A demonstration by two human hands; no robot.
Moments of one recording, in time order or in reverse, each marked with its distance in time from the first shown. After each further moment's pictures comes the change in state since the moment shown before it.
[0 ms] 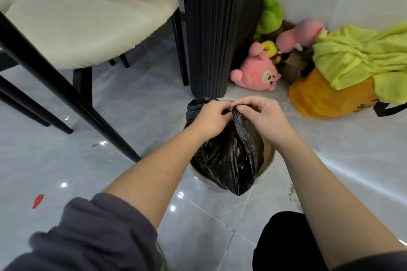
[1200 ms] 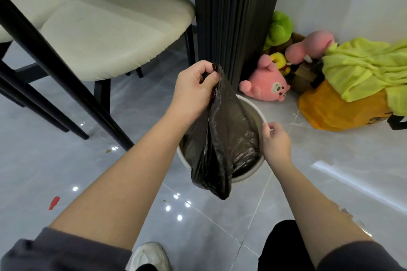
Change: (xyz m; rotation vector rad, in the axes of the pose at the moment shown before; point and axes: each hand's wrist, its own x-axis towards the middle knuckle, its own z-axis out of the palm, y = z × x) left_hand -0.022 0.055 -0.088 -0.341 0.486 0.111; right_hand 0.005 0.079 0.009 -0.321 0.415 0.326
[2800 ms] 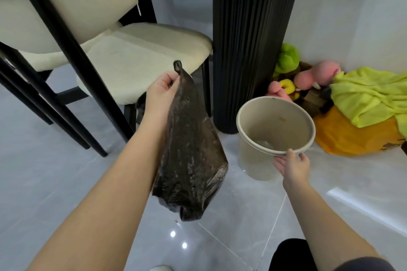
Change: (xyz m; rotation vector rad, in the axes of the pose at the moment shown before) left_hand -0.003 0.046 -0.084 -0.208 0.219 -0.206; right_hand 0.004 -0.008 -0.001 0.868 0.110 0.519
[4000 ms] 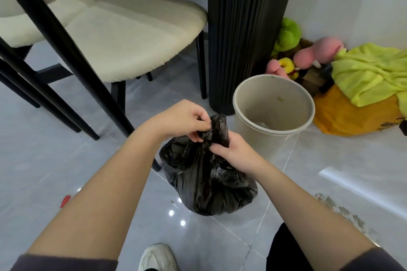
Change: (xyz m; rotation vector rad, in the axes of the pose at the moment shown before) left_hand -0.013 -0.067 0.006 0.611 -0.710 -0.236; right_hand -0.096 0.018 0.052 -0.636 -1.084 -0.404
